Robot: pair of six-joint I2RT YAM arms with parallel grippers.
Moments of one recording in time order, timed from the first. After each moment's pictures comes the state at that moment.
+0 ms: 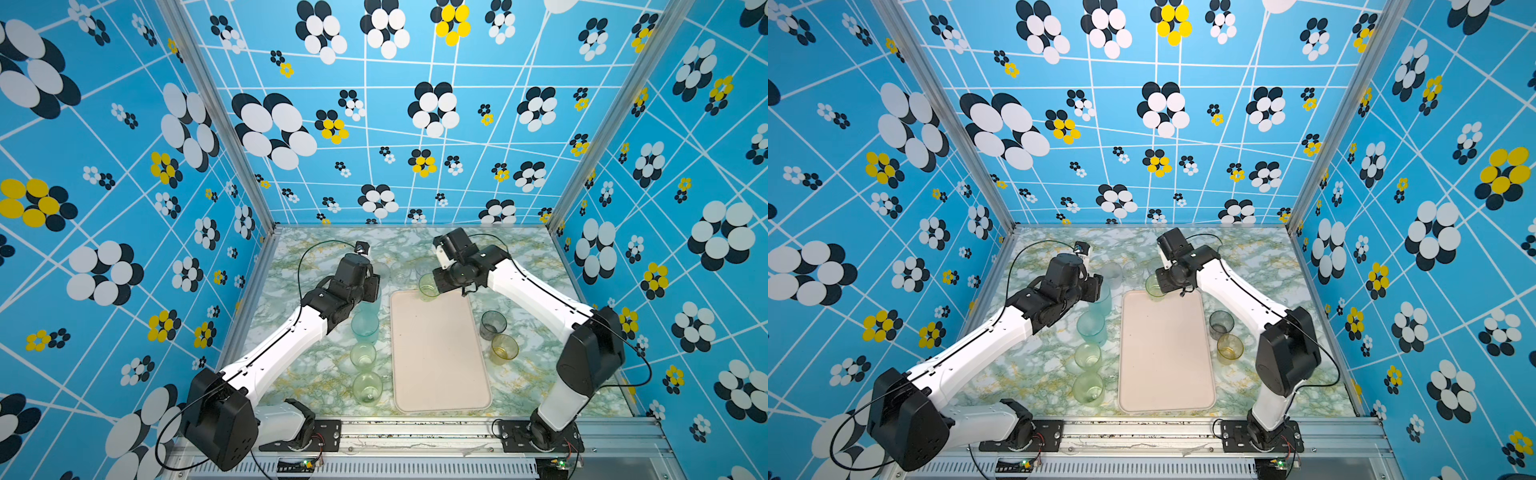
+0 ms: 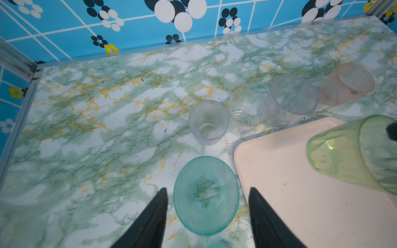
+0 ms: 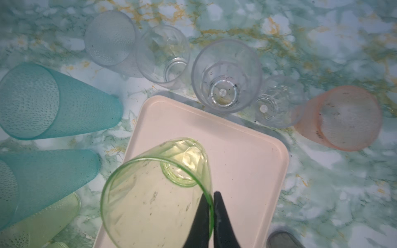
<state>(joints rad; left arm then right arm) -0.52 1.29 1.02 -0.38 -0.22 -0.20 0.62 1.80 1.59 -0.86 0.07 0.17</state>
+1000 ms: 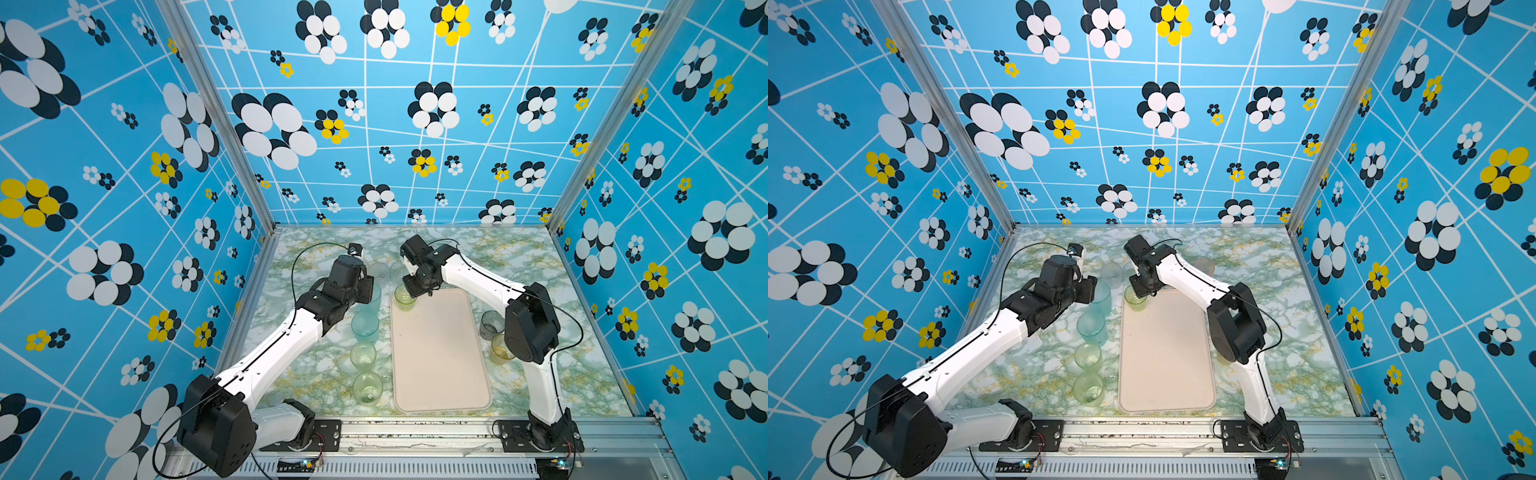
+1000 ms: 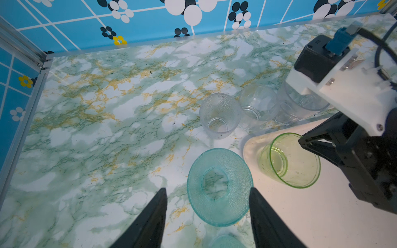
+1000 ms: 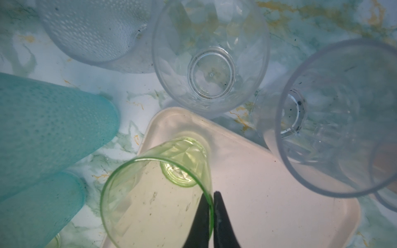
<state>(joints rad) -0.48 1.25 0.98 -0.40 -0.21 -0.19 0.69 2.13 1.84 -0.92 0.07 0.17</state>
